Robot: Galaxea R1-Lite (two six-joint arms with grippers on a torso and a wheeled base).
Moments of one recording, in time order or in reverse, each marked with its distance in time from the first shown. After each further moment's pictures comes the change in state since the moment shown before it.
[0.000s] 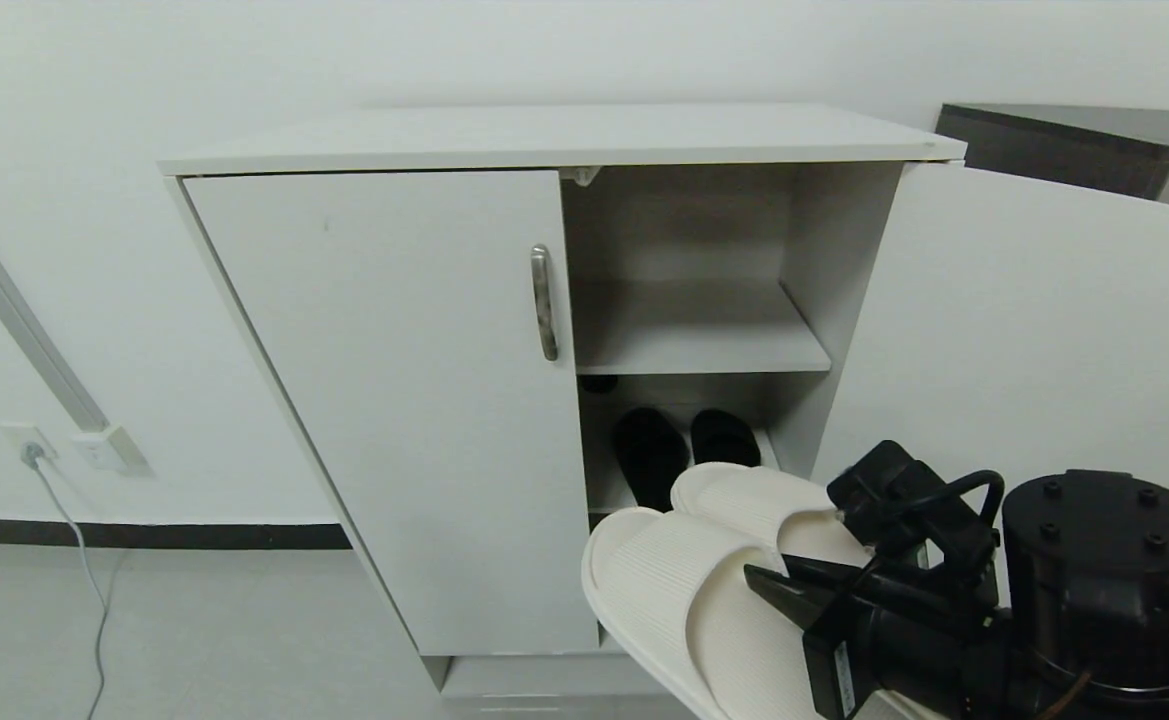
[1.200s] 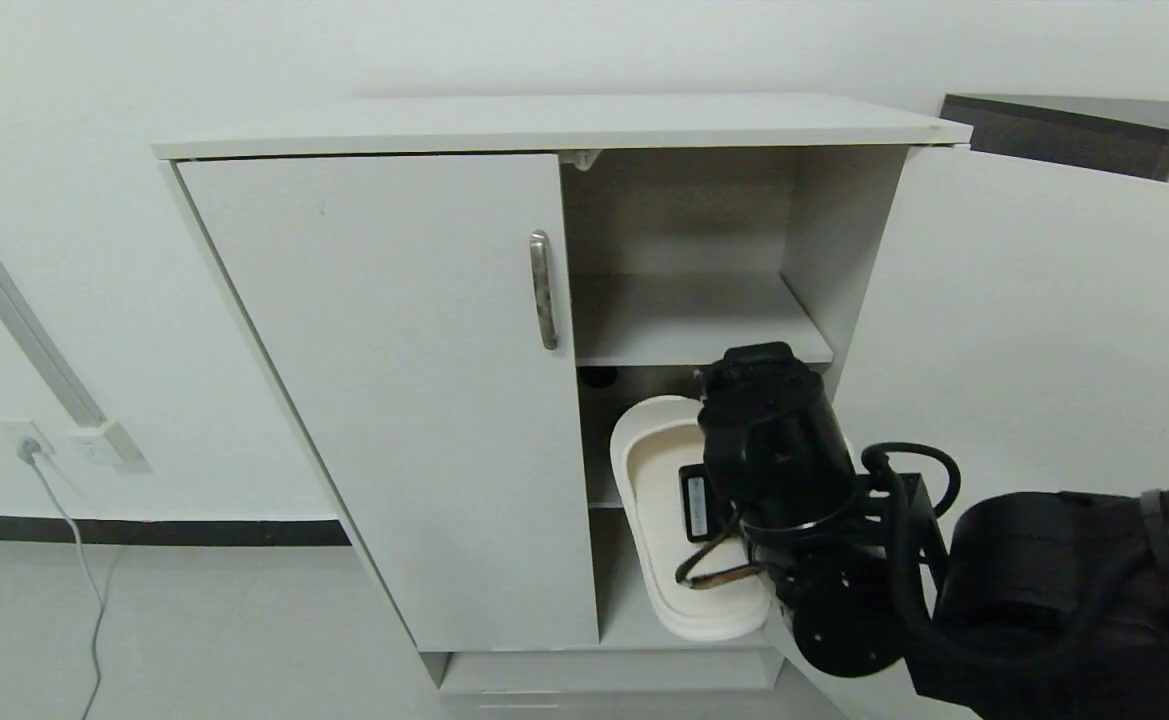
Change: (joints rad) left arm 0.000 0.000 0.000 0.000 0.000 0.001; right arm 0.050 0.308 -0.578 0.370 -0.634 0.218
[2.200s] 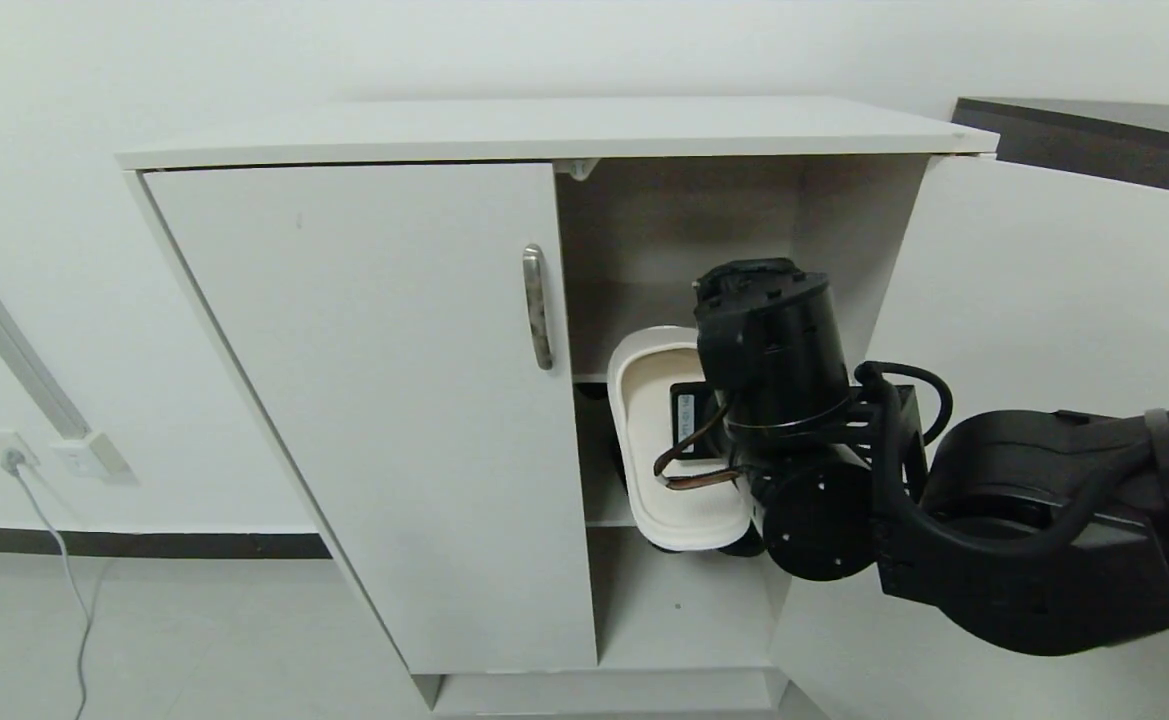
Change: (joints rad) left arm 0.001 0.000 0.000 0.000 0.000 0.002; right arm -0.033 0.020 -0.170 0.035 -0.040 -0.045
